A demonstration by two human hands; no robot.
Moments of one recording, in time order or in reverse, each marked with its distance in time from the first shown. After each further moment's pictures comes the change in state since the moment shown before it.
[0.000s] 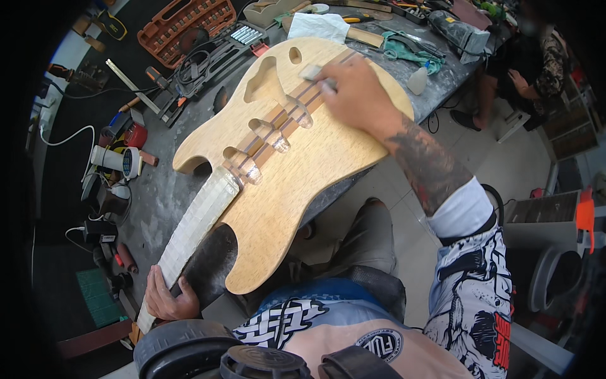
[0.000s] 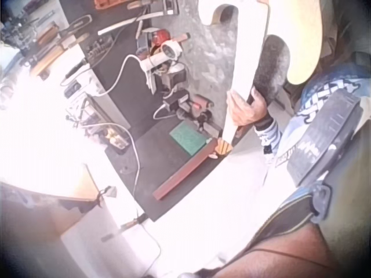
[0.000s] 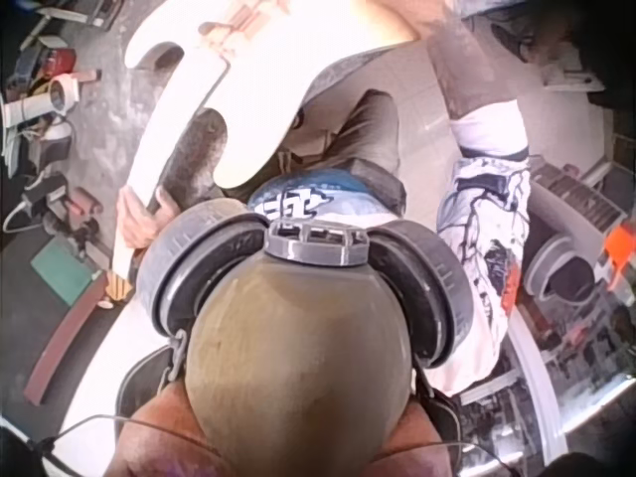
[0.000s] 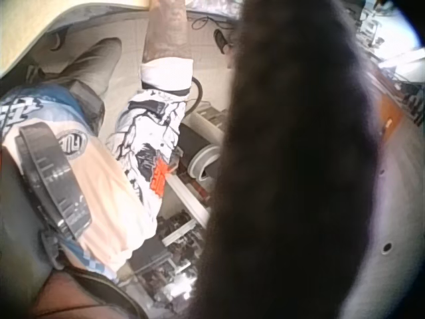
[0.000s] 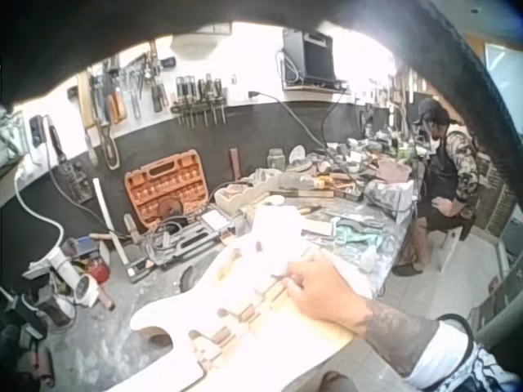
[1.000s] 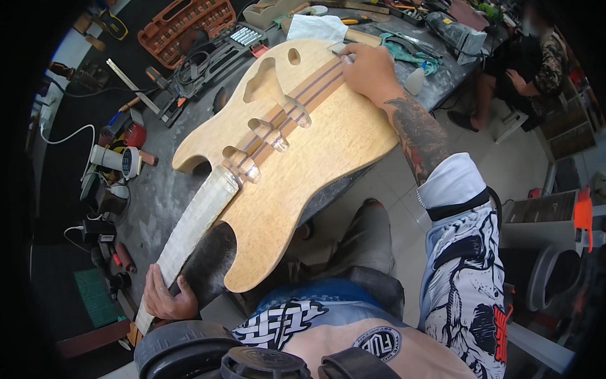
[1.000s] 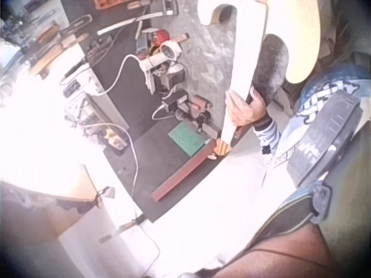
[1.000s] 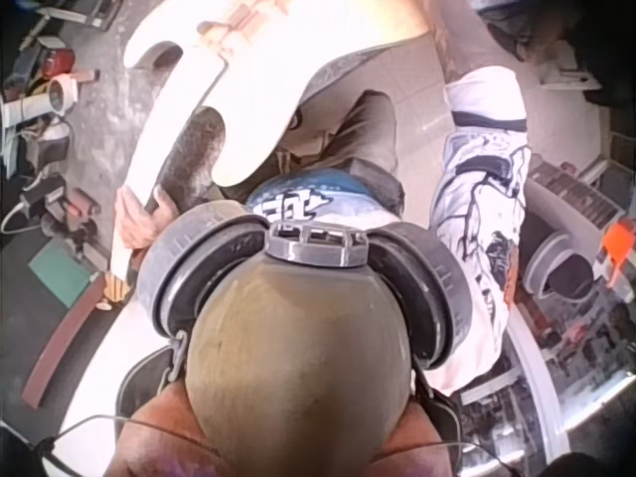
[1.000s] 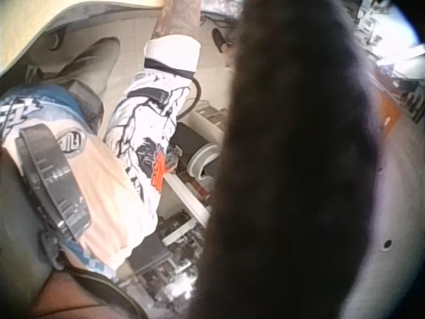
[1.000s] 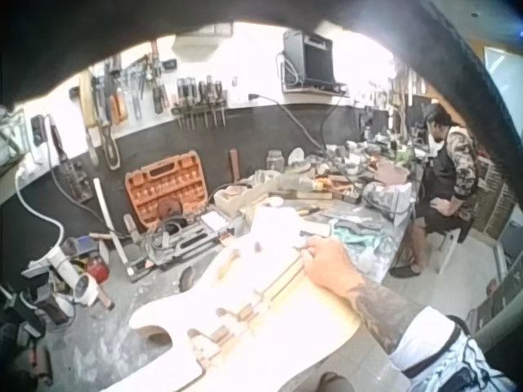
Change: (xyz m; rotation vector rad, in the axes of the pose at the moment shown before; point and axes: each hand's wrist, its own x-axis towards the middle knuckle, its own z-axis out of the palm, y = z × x) left_hand 0.001 0.003 0.006 -0.047 -0.006 0.002; right_hand 0.016 0.037 -0.007 -0.167 -0.069 0.352
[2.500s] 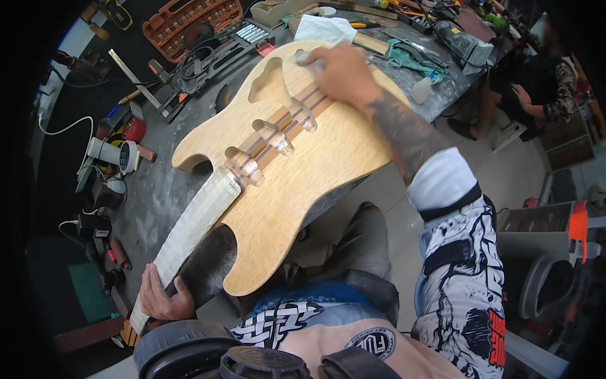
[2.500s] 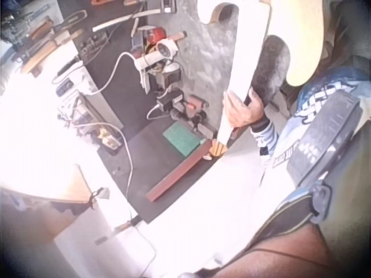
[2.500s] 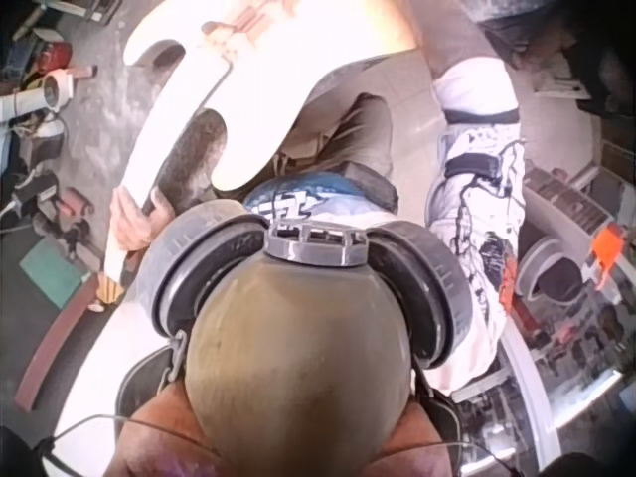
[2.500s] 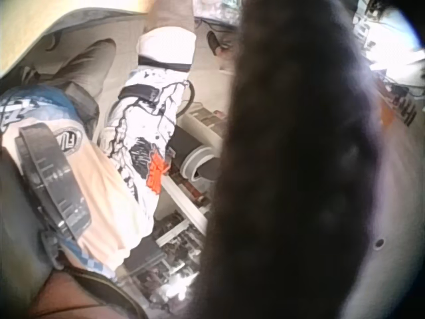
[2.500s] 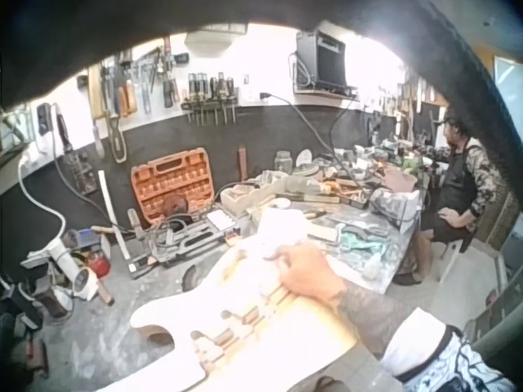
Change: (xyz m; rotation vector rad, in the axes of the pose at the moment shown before) left_hand 0.002 -0.004 -0.006 0.045 0.002 0.003; right_hand 0.042 -0.011 0.041 0.047 -0.101 -0.102
